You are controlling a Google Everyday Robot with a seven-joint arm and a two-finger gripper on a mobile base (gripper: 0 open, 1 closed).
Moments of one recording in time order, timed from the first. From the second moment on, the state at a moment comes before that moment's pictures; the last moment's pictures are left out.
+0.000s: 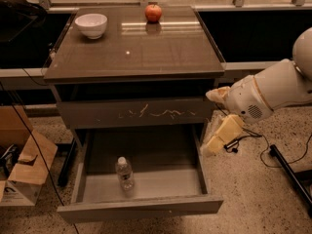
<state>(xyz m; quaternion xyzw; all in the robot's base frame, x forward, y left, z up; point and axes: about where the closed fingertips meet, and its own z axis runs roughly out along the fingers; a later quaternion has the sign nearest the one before) 0.471 -0.126 0.842 -0.55 0.75 0.25 0.28</state>
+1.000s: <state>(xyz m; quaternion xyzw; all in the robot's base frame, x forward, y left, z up) 0.492 -0.053 0.727 -0.48 0.71 0.39 0.34</state>
